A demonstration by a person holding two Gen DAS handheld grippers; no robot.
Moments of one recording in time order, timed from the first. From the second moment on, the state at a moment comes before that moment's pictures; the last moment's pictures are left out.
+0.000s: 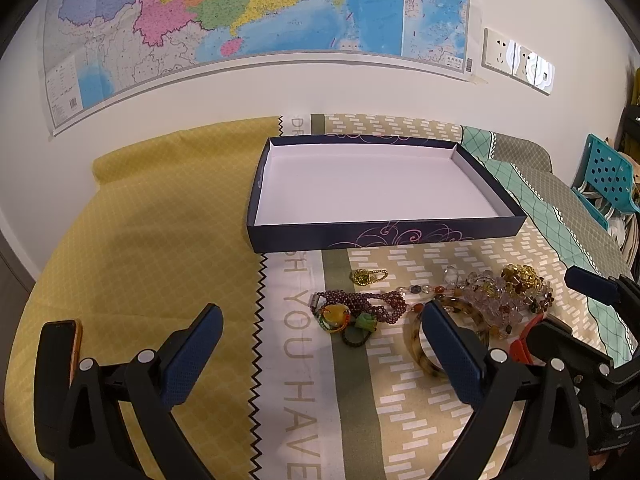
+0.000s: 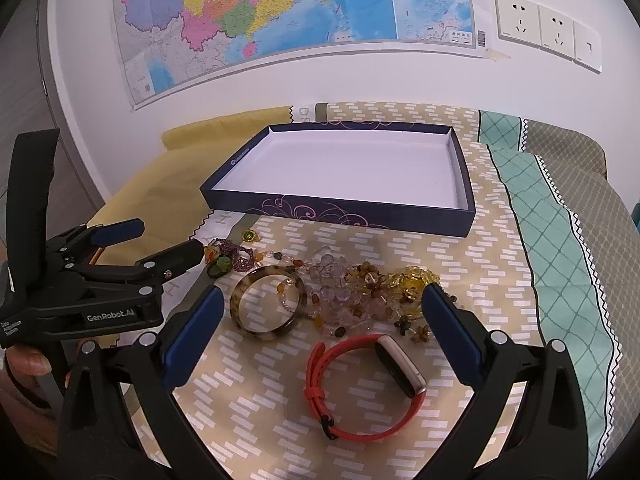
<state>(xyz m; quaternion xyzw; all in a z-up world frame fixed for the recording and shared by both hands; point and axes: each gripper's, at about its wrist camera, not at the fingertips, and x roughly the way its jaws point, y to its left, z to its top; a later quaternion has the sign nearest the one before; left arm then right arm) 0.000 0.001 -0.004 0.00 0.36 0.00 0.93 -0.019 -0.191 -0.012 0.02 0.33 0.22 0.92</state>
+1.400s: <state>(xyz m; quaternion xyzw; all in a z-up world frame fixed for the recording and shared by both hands) 0.001 0.000 -0.008 0.00 0.37 0.00 0.93 -0.019 -0.190 -0.010 0.03 0.33 0.23 0.91</state>
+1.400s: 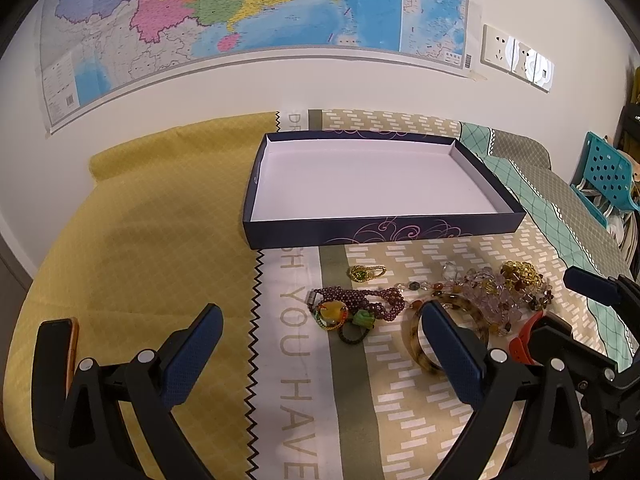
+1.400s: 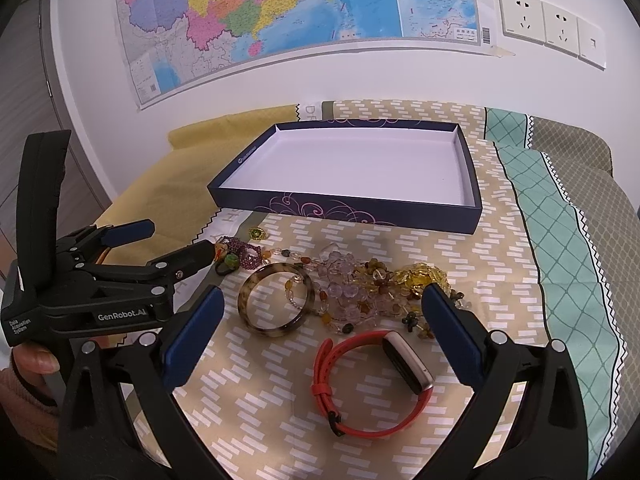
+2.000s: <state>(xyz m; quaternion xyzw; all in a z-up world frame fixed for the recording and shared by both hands) 0.003 -0.003 -0.007 0.01 0.37 0.00 0.93 -0.018 -0.192 -0.010 0.03 0.33 0.24 0.91</state>
